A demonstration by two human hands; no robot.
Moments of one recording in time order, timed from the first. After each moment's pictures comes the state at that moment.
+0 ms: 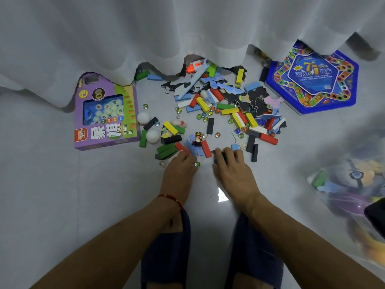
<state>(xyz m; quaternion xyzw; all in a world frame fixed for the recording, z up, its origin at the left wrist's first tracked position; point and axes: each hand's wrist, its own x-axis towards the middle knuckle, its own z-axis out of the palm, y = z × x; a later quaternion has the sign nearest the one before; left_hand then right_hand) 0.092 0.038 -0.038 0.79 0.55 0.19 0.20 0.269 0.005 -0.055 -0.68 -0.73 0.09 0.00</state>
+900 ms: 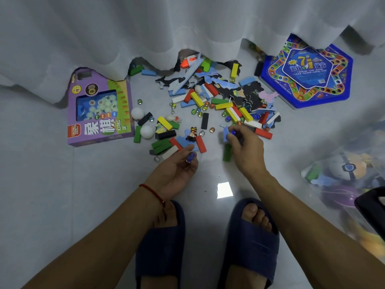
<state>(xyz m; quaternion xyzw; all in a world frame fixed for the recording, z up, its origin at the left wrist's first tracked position) 0.100 0.049 0.010 -0.05 0.49 0.32 0.81 0.297 0.044 -0.007 -0.78 -0.45 0.32 0.29</state>
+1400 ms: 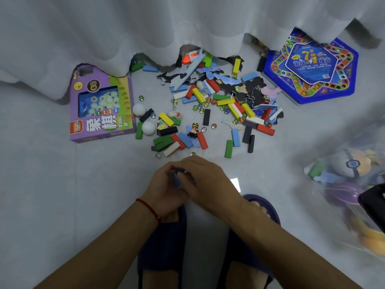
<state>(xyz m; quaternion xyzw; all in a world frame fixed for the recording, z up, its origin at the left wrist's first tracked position) 0.073 0.007 0.000 -0.03 0.45 0.27 0.85 0.209 -0.013 0.043 -0.58 -0.69 0.38 0.18</state>
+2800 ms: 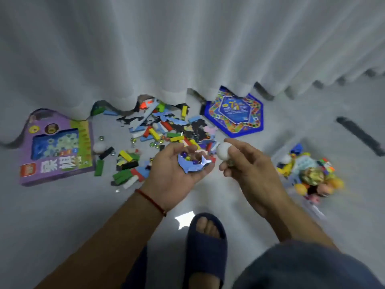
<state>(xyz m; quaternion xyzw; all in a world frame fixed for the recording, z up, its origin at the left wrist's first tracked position) 0.186 0.040 0.150 0.03 0.33 0.29 0.90 0.341 -0.037 0.185 -0.66 -0.26 0.48 0.52</state>
